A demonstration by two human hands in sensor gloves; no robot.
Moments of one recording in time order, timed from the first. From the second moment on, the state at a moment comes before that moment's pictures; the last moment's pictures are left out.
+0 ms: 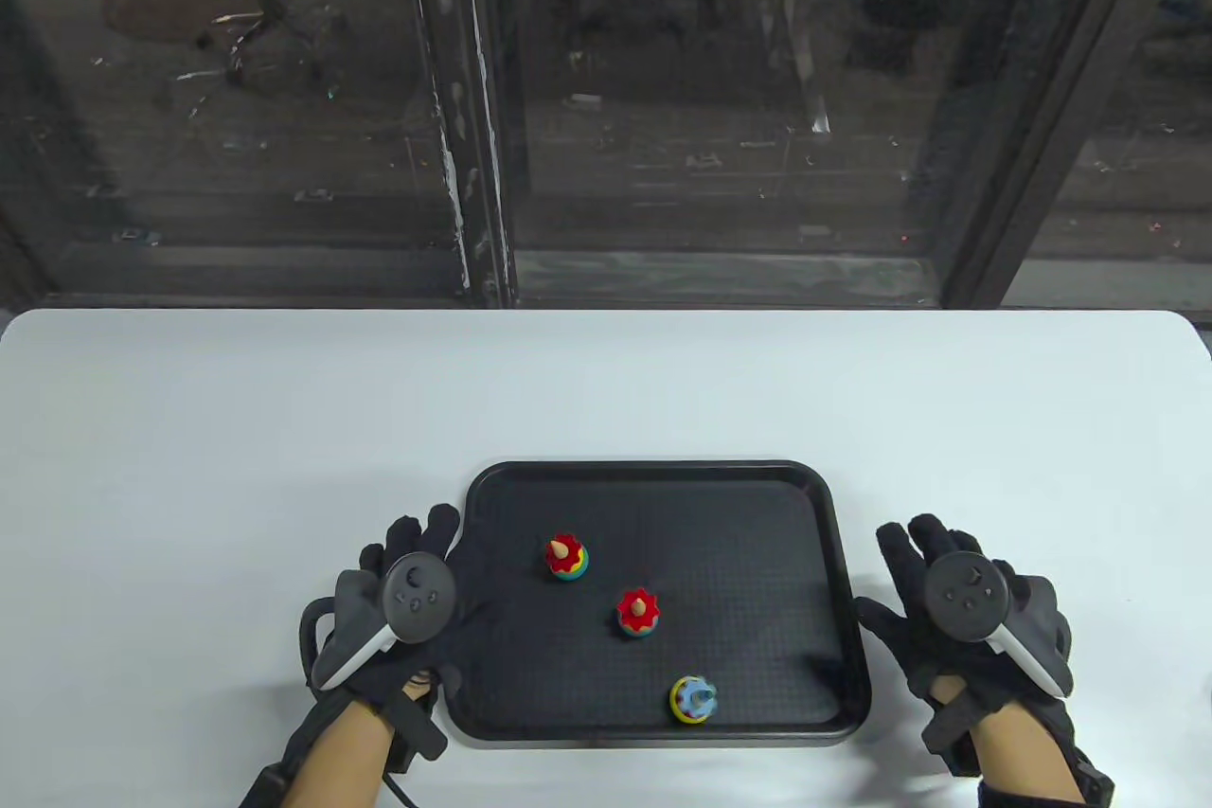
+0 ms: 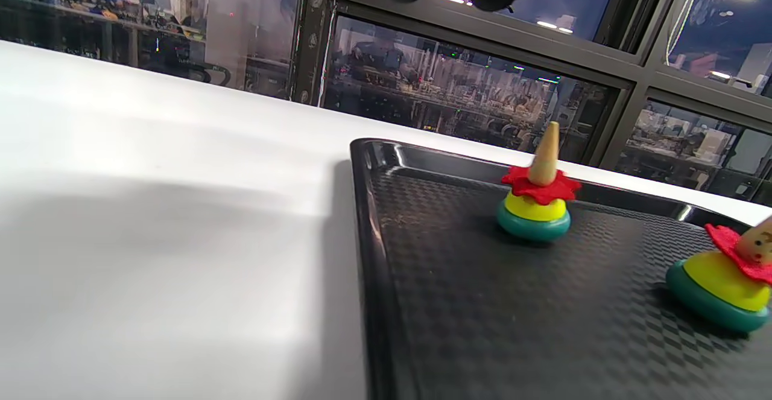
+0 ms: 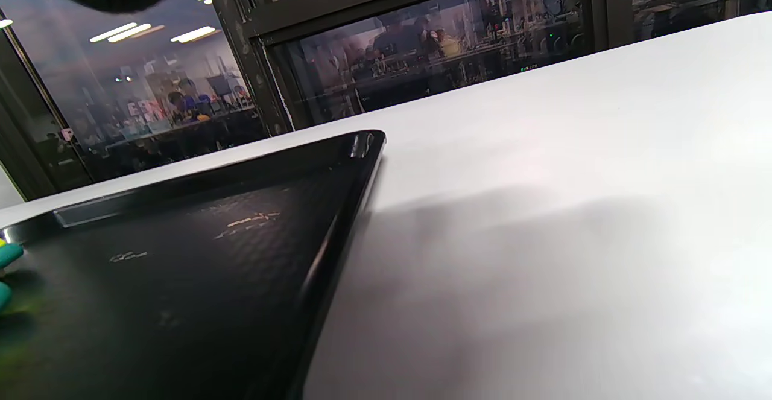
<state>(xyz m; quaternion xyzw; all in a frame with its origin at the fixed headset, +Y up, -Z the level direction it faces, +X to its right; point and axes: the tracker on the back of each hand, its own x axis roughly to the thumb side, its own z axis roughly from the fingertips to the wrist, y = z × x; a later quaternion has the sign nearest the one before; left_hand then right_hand) -0.214 -0.707 -0.325 -0.05 -0.06 0.11 0.99 0.292 -0.713 -0.324 -0.01 0.03 0.99 0.14</state>
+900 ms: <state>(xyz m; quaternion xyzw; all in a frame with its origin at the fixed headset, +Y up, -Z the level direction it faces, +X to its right) -0.212 -0.704 -0.323 -0.07 -0.06 0.08 0.99 0.288 -0.718 -0.325 -0.01 0.05 0.99 0.14</state>
